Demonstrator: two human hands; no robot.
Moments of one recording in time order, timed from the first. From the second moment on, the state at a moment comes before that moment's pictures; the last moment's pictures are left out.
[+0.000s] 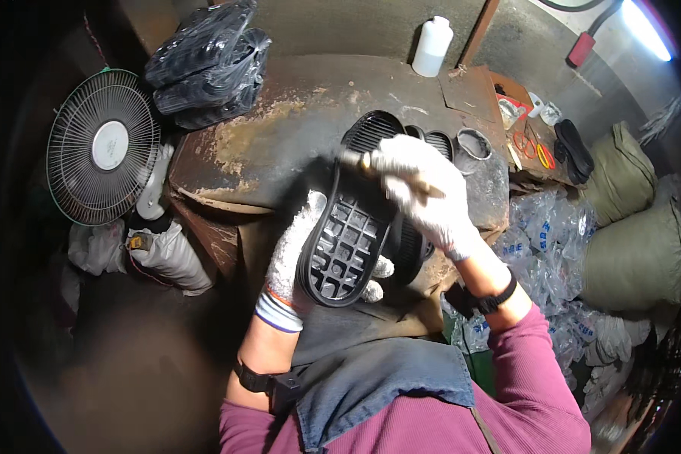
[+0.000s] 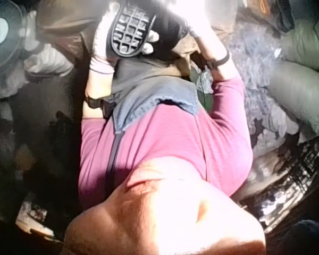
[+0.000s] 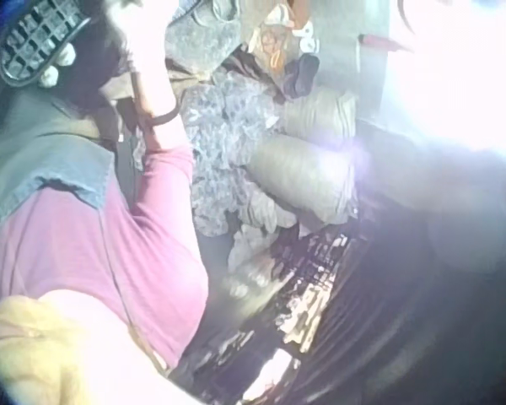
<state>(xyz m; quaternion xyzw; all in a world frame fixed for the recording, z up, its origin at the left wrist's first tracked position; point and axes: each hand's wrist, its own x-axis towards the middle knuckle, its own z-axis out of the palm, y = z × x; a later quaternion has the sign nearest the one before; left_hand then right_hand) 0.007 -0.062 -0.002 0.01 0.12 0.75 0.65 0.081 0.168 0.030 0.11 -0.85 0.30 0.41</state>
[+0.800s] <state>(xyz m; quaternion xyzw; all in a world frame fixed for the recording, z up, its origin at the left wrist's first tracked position) -0.008 -0.060 -0.036 0.09 0.05 0.88 0.46 0.102 0.106 0.029 0.23 -0.86 0.37 0.26</state>
